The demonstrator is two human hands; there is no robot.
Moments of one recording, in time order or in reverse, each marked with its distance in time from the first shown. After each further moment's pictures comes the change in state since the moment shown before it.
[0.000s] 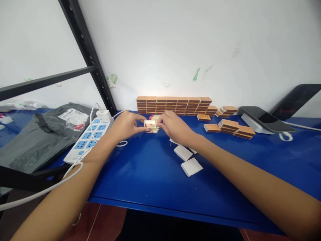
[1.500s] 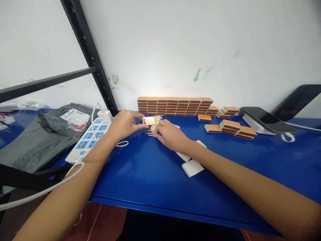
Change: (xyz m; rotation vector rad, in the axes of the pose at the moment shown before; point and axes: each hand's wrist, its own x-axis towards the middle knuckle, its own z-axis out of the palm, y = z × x) left_hand 0.001 -0.008 0.000 0.016 0.054 -0.108; right_hand -0.009 -0.022 0.010 0.050 -0.113 -0.038
